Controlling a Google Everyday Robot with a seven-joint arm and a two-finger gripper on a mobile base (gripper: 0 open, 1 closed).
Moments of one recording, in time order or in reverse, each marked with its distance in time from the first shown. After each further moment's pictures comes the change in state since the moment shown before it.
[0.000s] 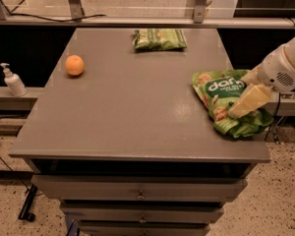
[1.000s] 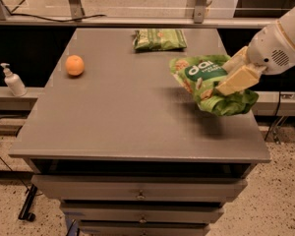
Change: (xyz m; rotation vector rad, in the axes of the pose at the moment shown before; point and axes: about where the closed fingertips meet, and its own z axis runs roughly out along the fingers) arm -0.069 0.038 -0.029 -0.116 -0.114 -0.118
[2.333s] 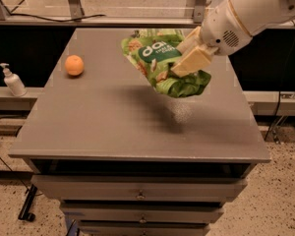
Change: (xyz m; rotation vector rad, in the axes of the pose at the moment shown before) arm -0.108 0.016 0.031 -0.050 -0.140 -0.161
